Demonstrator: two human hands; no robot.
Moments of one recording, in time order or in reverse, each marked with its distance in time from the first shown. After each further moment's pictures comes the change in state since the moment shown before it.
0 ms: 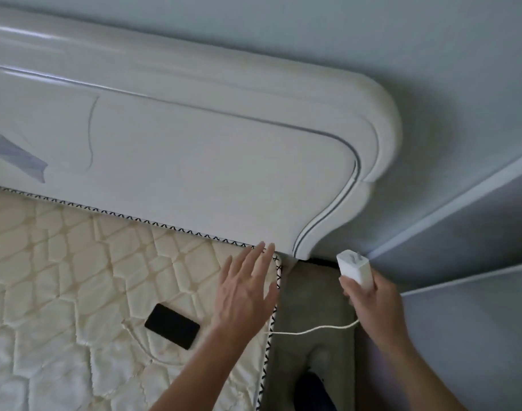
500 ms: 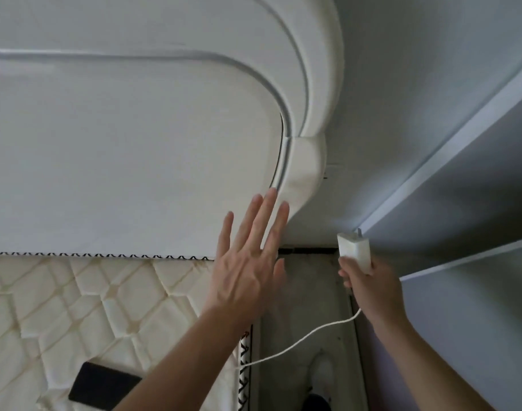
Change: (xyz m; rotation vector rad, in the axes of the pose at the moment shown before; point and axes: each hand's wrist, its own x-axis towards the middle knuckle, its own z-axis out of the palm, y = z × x) left_hand 0.115 0.057 0.134 0.263 0.036 0.345; right_hand 0.128 0.153 0.017 0.170 0.124 0.256
